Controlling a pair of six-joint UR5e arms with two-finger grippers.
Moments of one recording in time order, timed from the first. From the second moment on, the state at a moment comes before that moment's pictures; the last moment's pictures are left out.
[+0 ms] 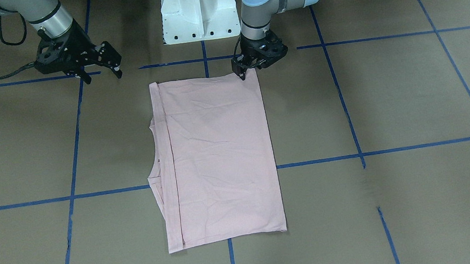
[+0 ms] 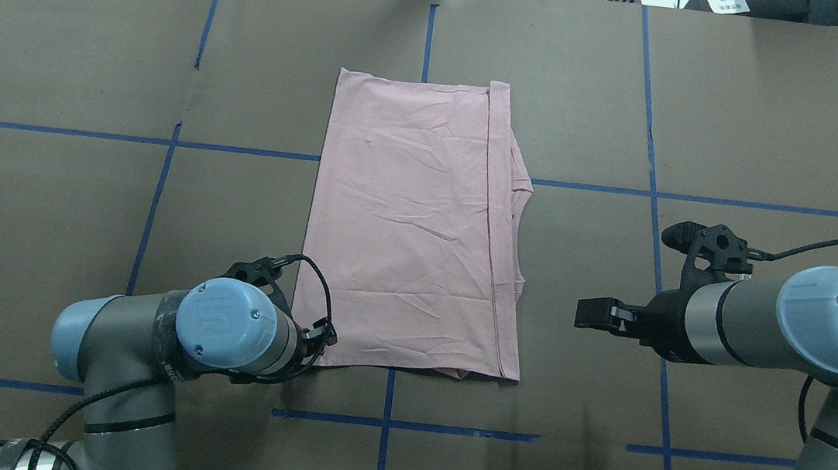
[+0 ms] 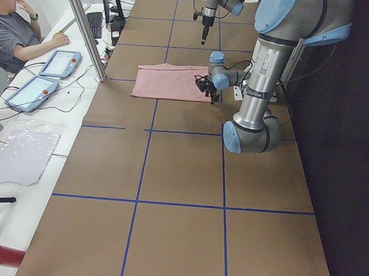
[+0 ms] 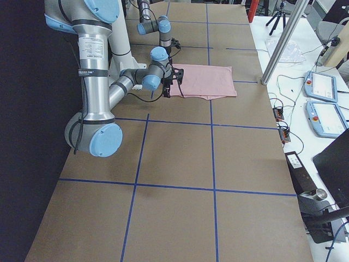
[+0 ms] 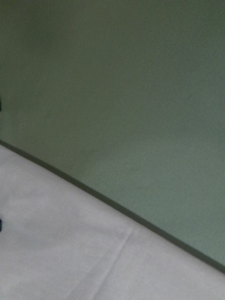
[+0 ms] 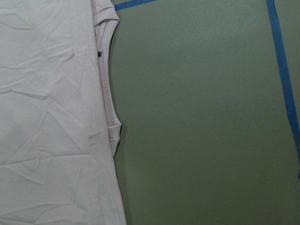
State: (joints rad) left arm -0.28 -2.02 -1.82 -1.70 -1.73 -1.91; right arm 0.50 -1.55 2.17 -1.22 1.84 1.41
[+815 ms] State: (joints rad) left arm -0.28 -2.02 -1.86 -1.69 -1.73 -1.91; right arm 0.51 -1.55 2.17 -1.22 1.84 1.41
